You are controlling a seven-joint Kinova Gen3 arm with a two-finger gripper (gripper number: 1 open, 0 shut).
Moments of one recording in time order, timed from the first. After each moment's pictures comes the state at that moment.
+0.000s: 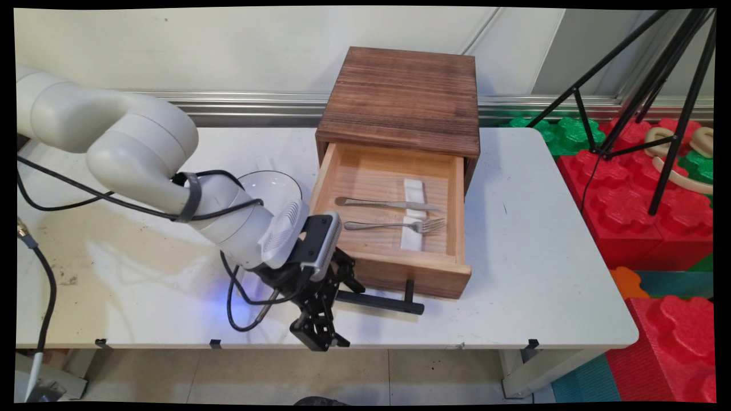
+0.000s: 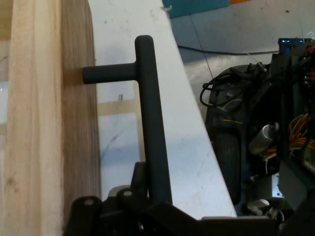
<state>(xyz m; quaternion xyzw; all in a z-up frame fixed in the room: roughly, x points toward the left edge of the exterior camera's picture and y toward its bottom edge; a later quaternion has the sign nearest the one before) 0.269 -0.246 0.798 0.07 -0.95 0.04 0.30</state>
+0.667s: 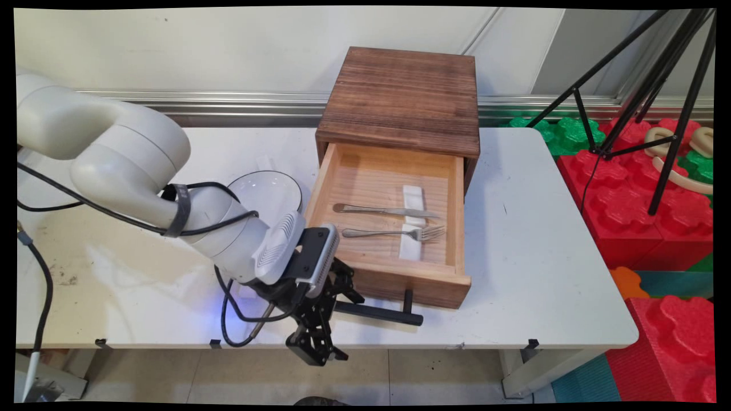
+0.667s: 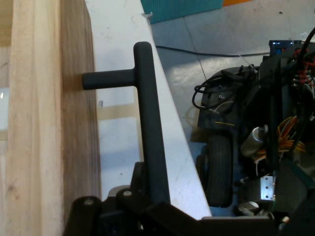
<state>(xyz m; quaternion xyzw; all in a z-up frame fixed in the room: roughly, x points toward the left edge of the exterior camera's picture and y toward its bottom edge) 0.262 -0.226 0.800 0.06 -0.95 0.04 0.30</state>
